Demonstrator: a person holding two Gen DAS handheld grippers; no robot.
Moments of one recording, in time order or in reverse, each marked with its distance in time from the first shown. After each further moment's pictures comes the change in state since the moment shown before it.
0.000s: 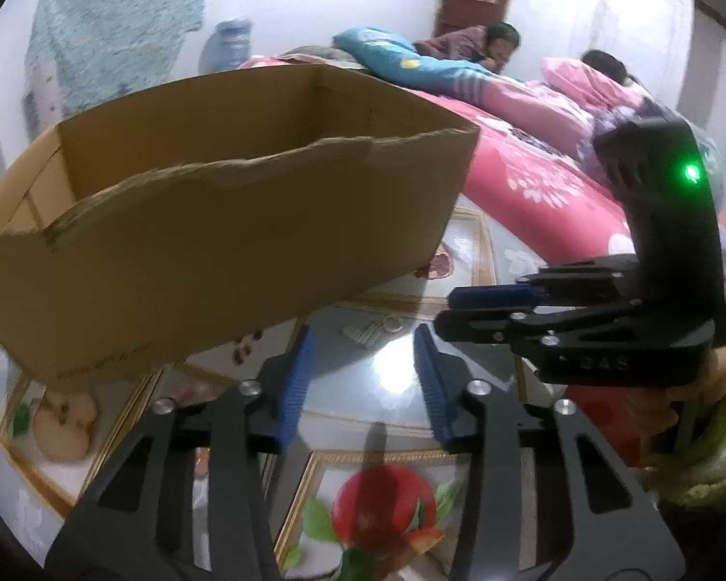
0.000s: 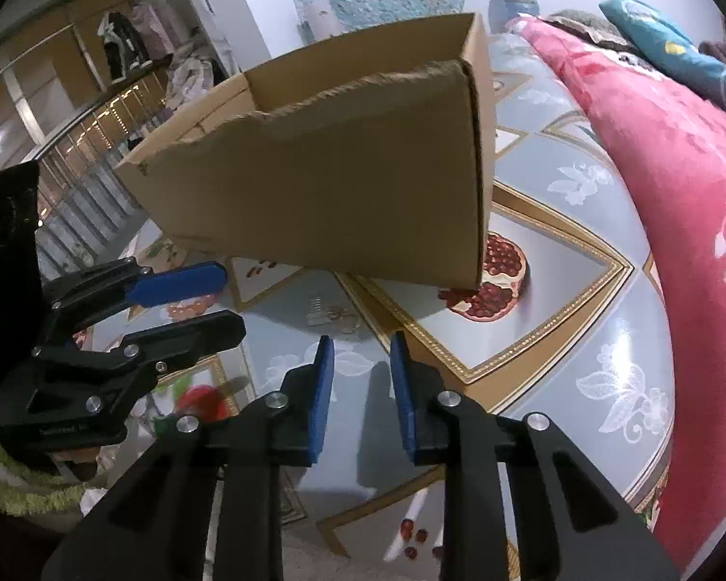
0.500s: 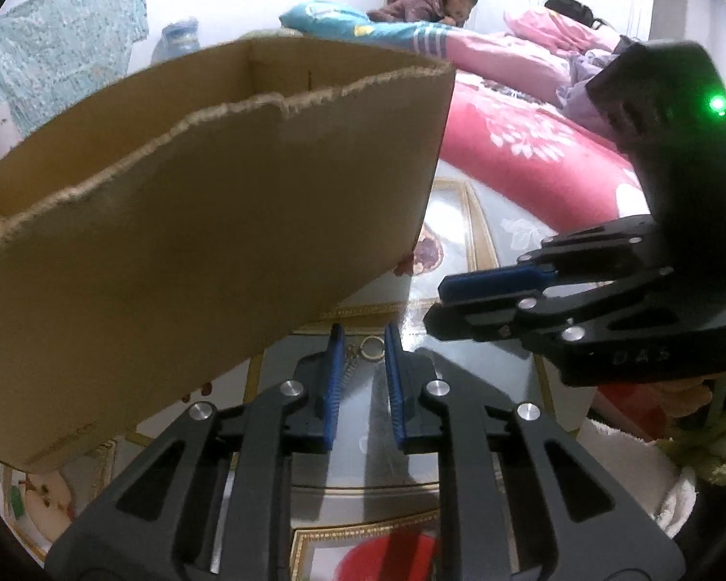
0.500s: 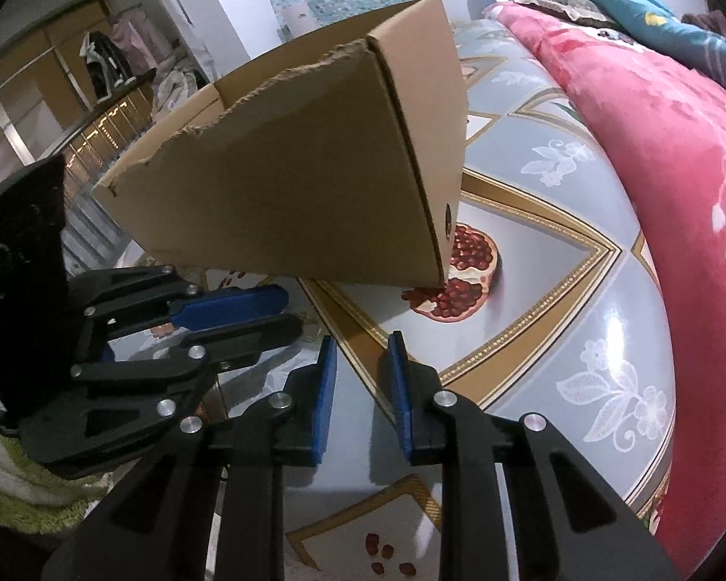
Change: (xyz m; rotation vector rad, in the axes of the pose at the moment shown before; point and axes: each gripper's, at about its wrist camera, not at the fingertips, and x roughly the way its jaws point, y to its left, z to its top) left arm 0.055 -0.015 0.015 0.133 0.094 -0.043; right arm 0.005 -0.018 -0.002 0.068 -0.002 0.005
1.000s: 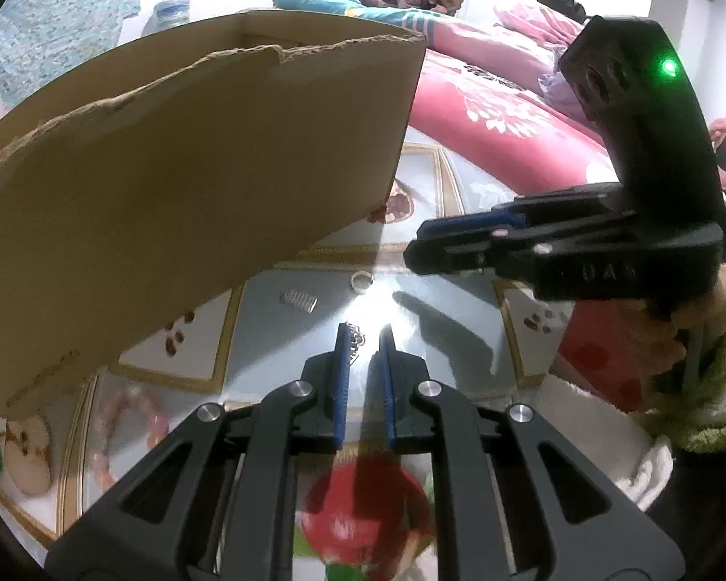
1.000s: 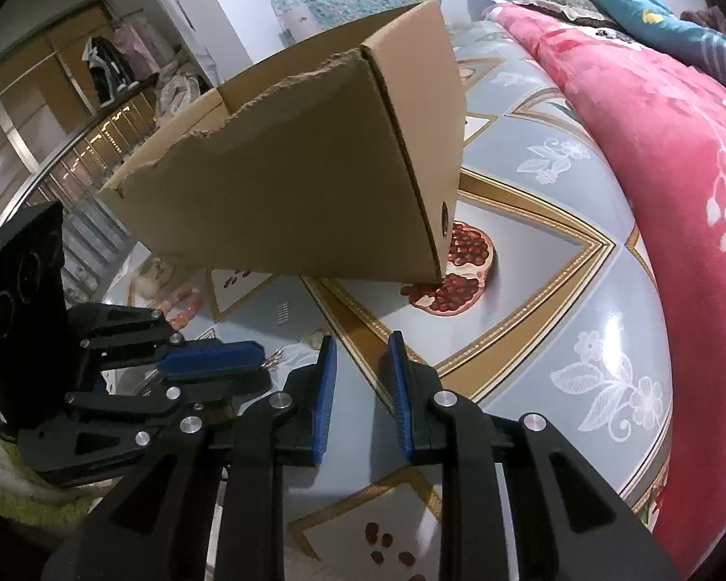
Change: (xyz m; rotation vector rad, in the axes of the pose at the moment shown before) left arm -0.016 -0.004 -0.023 -0.026 0.037 -0.057; right arm -0.006 -0.002 -0.003 -0.001 -0.008 0.015
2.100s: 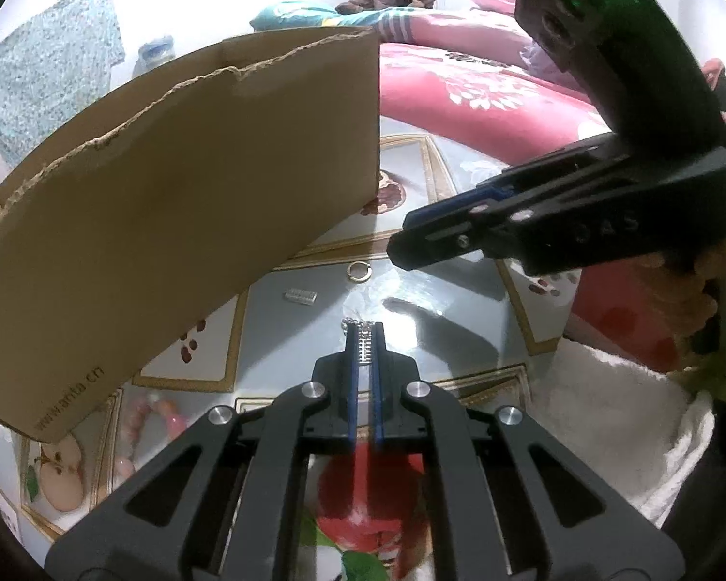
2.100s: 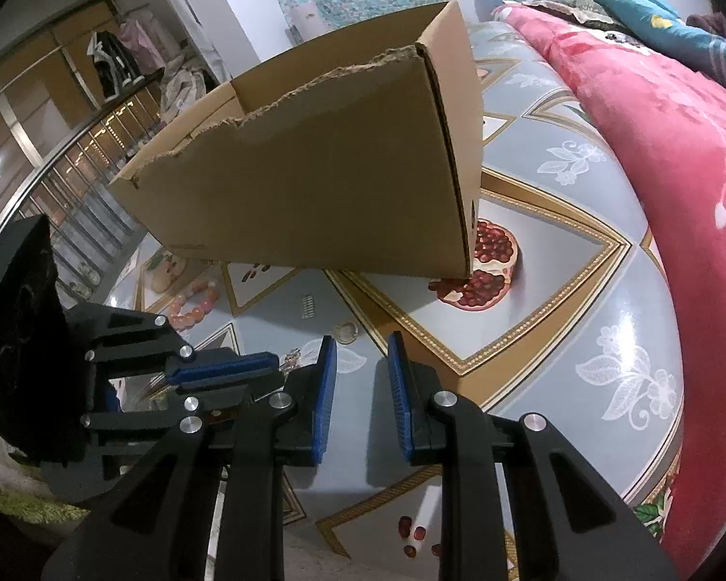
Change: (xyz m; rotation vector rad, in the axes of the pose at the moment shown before) left arm -0.005 -0.019 -0.012 0.148 -0.029 0.080; right arm 0.001 0.013 -0.002 -0.008 0.008 0.003
